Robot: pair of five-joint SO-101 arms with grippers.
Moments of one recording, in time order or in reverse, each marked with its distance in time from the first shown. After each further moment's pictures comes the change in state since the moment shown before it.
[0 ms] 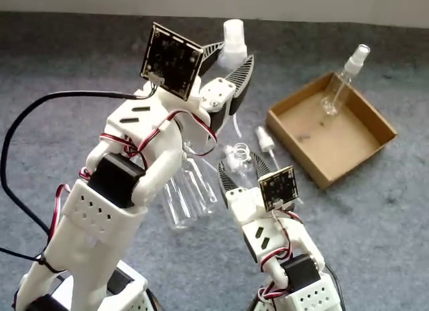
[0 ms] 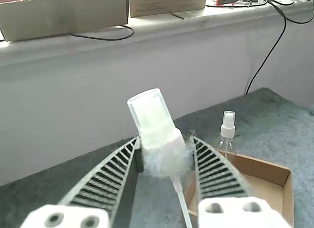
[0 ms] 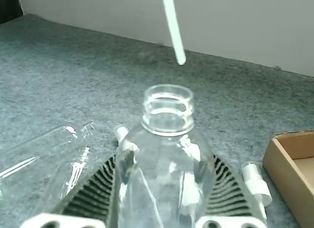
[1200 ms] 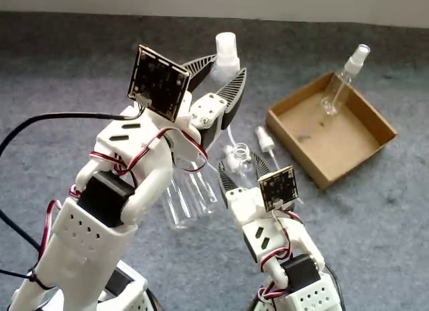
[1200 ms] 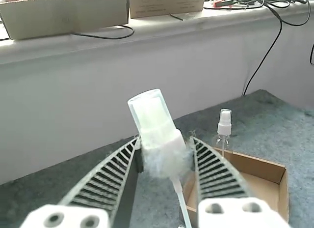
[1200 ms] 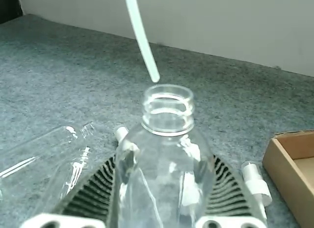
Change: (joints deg) left arm 0.3 -7.5 7.0 -0.4 0.0; right arm 0.0 0.0 0.0 0.0 0.0
